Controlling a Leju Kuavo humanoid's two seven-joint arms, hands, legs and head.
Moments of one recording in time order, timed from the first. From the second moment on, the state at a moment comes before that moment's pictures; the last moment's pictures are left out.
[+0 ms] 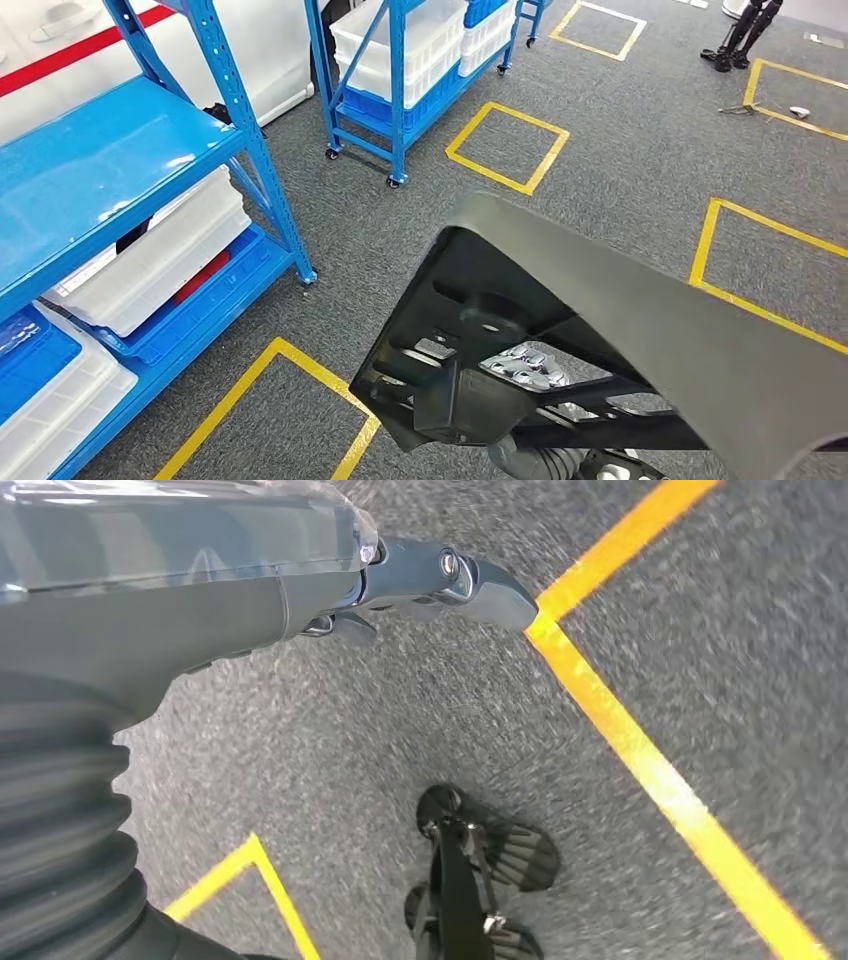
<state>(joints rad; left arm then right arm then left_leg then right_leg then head) -0.07 0.00 1.28 -0.24 -0.94 0.03 -0.11 0.06 -0.13 0.40 -2.02 0.12 0.31 -0.62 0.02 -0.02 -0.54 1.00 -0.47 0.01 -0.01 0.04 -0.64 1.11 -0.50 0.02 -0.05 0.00</state>
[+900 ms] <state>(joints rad) -0.06 -0.02 1.34 -0.24 -0.89 0.12 -0.03 0.03 -0.17 0.42 -2.01 0.05 0.34 -0.62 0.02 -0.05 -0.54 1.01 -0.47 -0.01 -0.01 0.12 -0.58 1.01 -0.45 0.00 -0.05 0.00</state>
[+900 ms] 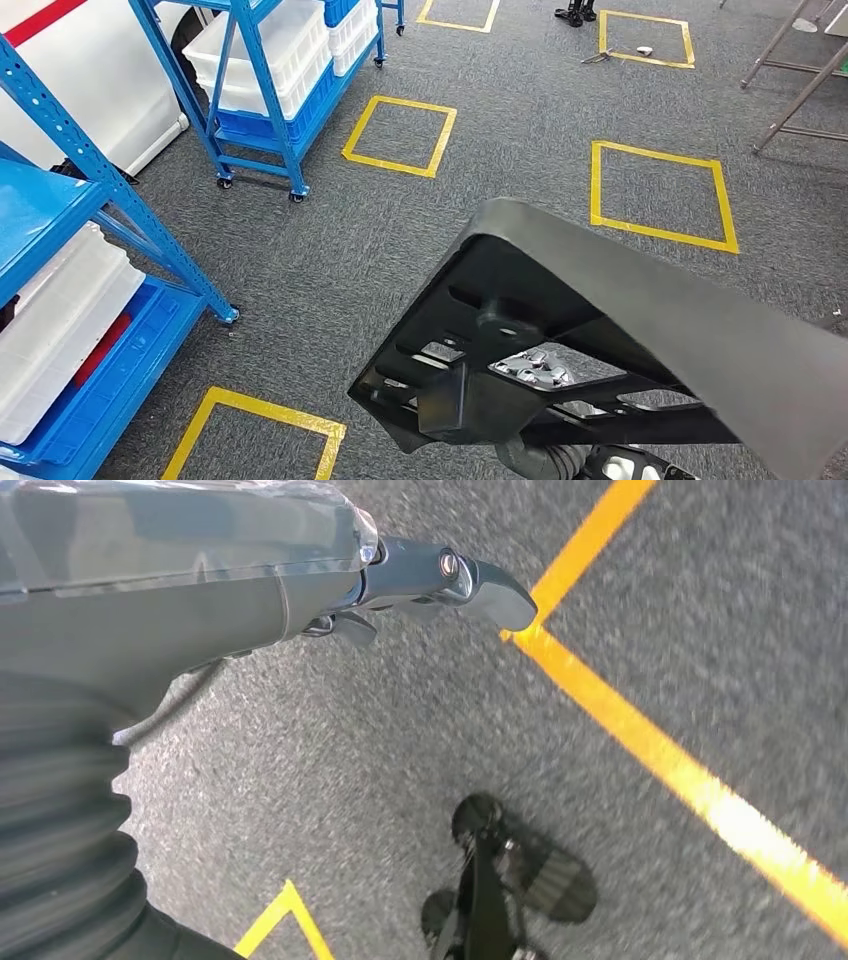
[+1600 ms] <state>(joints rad) -0.06 0.02 1.35 -0.26 -0.90 0.11 -0.06 0.05 -0.17 0.36 -2.03 0.03 0.34 -0.62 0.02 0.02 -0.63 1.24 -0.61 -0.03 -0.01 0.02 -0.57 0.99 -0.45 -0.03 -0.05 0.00</state>
